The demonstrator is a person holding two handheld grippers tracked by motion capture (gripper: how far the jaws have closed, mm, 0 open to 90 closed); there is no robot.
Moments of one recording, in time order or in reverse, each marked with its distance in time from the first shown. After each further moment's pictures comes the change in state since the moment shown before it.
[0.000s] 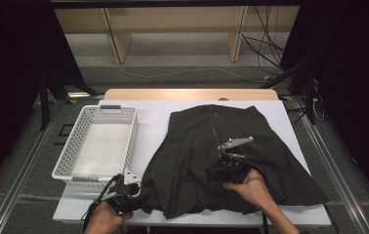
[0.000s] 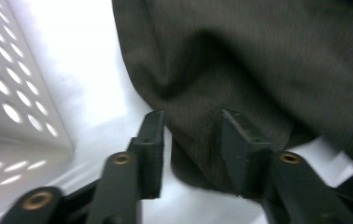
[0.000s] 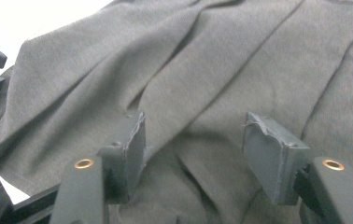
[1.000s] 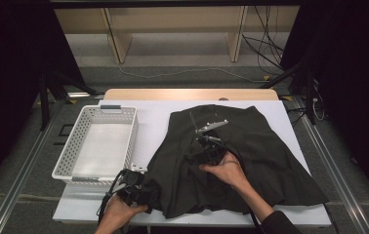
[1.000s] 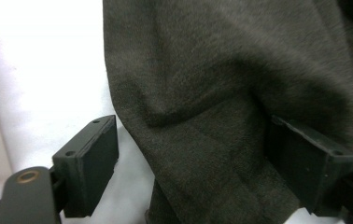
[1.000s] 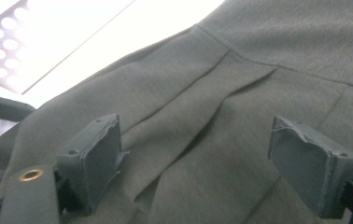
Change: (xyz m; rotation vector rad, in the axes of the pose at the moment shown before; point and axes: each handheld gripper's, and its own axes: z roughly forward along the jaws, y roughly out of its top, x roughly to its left) left arm 0.001 0.011 0.038 0.094 -0.038 -0.164; right arm 0.011 0.058 0.045 -0.014 0.014 -0.017
